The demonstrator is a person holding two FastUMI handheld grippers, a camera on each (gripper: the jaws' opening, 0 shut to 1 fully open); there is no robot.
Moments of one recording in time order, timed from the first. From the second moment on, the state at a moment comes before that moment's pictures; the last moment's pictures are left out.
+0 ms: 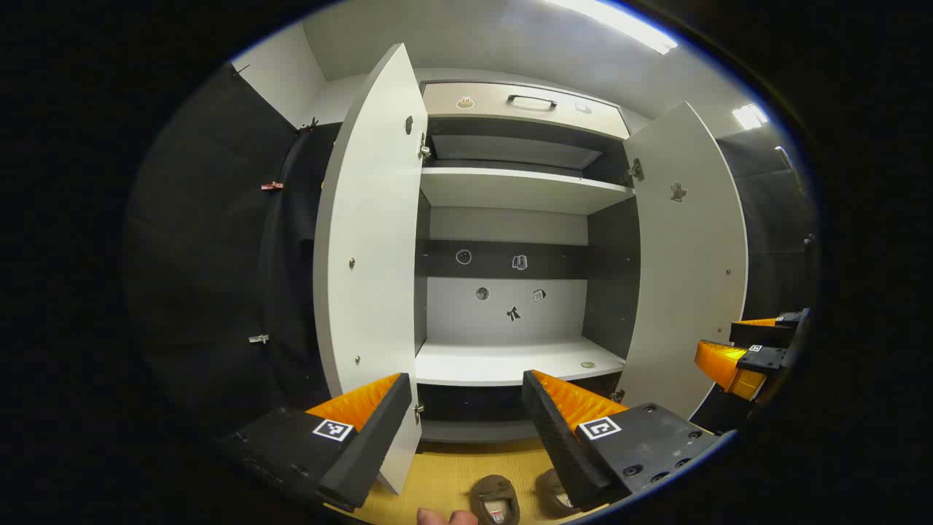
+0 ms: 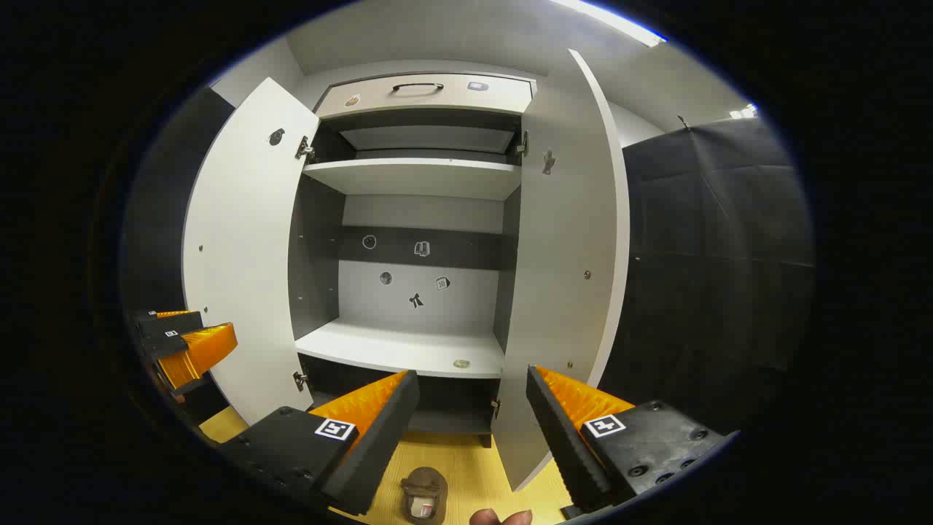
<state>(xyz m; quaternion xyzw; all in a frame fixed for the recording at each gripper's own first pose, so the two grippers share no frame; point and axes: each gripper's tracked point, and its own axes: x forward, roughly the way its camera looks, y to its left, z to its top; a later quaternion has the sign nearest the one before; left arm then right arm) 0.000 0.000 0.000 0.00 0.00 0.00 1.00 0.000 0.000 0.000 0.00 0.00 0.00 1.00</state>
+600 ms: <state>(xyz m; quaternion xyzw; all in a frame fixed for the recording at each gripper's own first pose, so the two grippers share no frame) -0.003 -0.006 -0.005 0.00 0.00 0.00 1.00 -0.004 0.000 -0.007 0.00 0.01 0.00 1.00</state>
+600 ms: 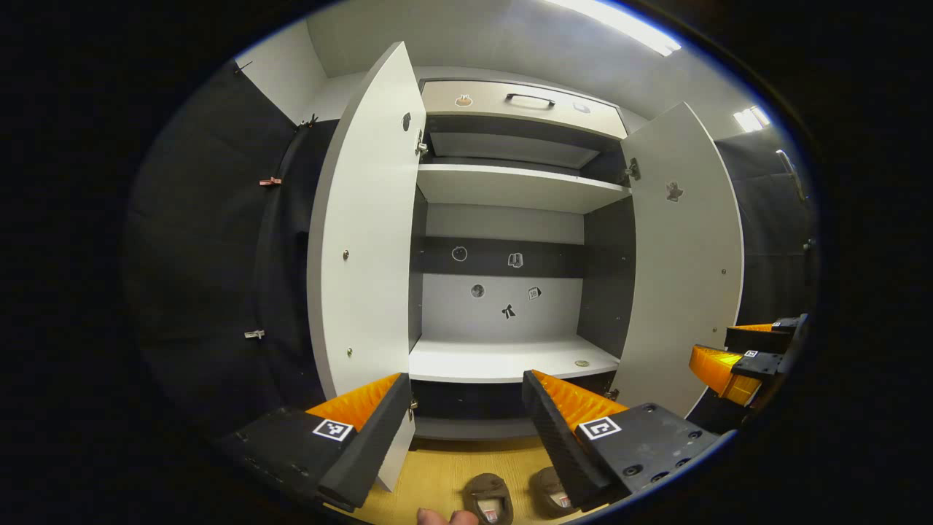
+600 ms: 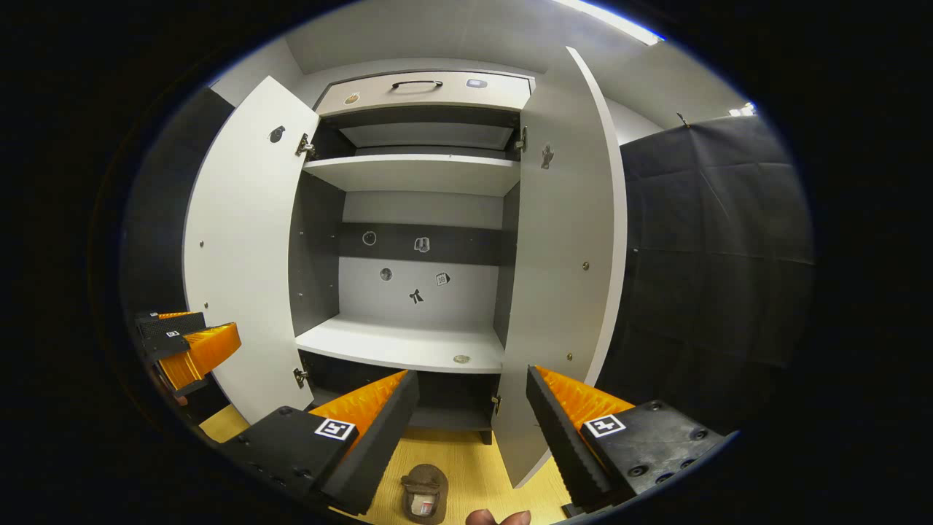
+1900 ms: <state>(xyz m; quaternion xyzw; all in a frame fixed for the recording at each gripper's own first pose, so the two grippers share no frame) -0.020 0.039 -0.080 -0.01 0.04 0.04 1.00 -0.023 0.111 -0.369 0.06 0.38 0.10 0.92</state>
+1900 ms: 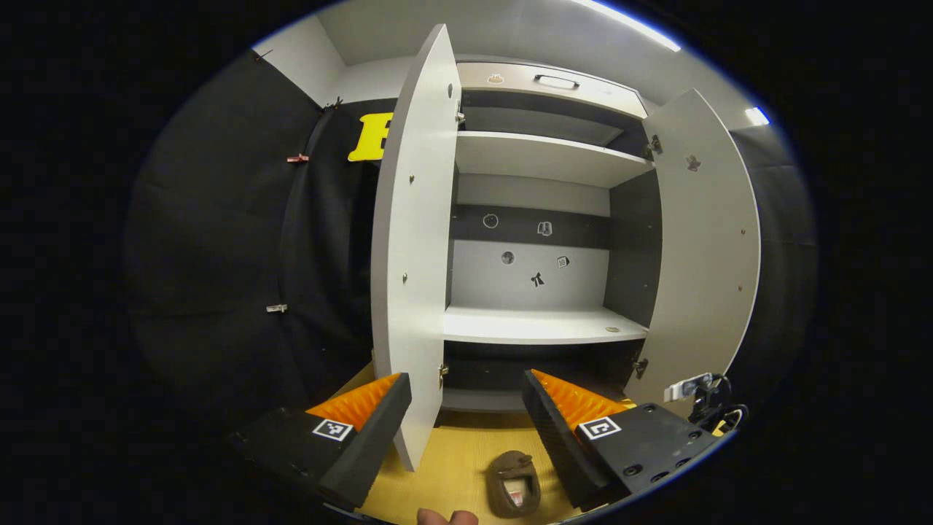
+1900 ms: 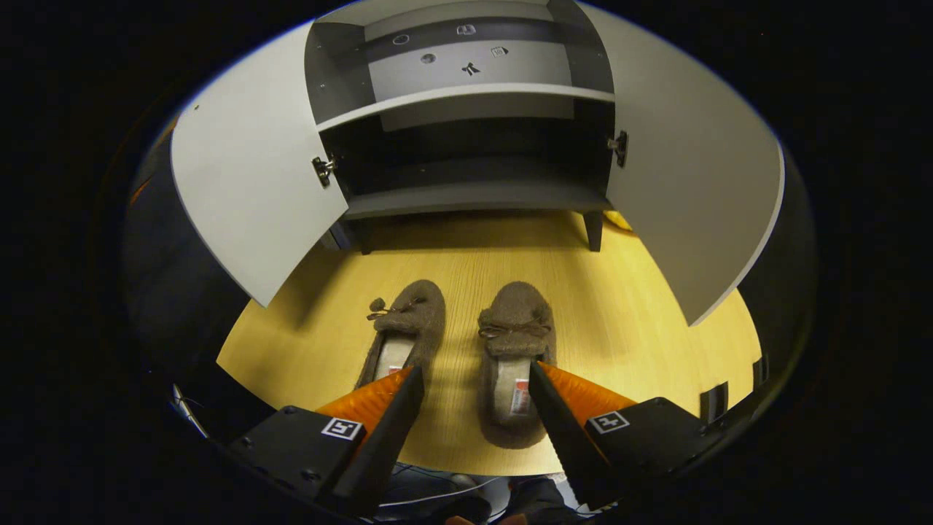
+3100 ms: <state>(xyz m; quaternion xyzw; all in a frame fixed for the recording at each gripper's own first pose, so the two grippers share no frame) -0.025 0.035 -0.120 -0.02 0.08 0.03 1.00 0.049 0.102 -0.410 0.12 0.36 0.05 0.92</state>
